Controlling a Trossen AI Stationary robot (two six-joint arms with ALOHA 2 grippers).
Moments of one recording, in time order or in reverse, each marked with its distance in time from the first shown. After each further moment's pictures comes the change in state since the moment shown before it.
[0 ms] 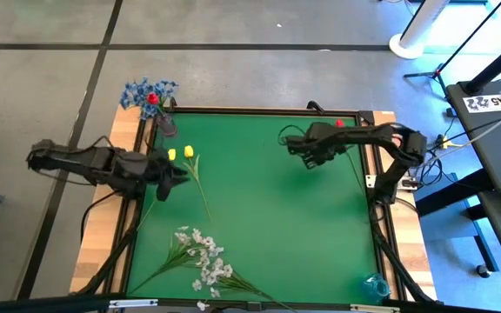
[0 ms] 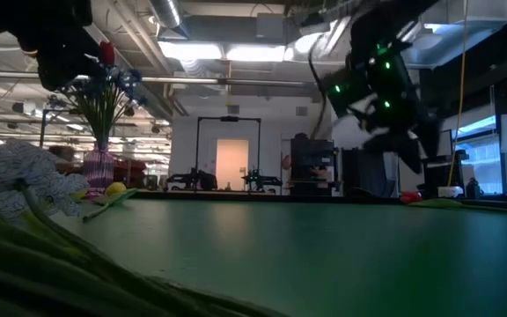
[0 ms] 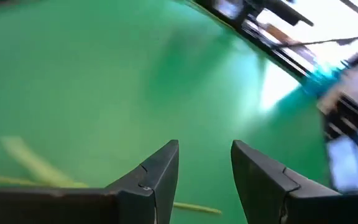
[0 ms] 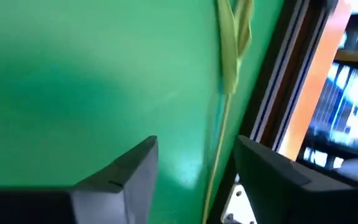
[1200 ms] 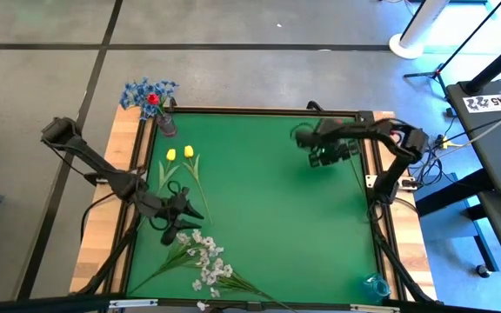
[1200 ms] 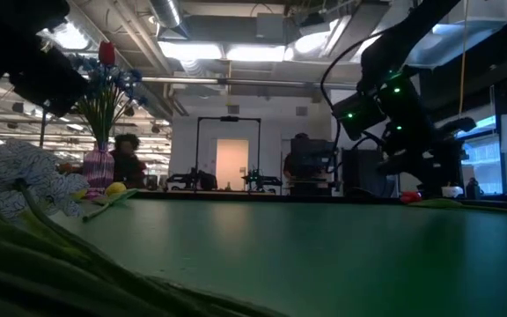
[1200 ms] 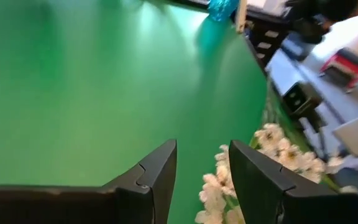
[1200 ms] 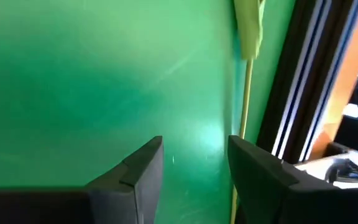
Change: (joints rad) left arm -0.423 0.444 -0.244 0.765 -0.096 0.234; right arm -0.102 0.002 -0.155 0.129 -0.117 0.085
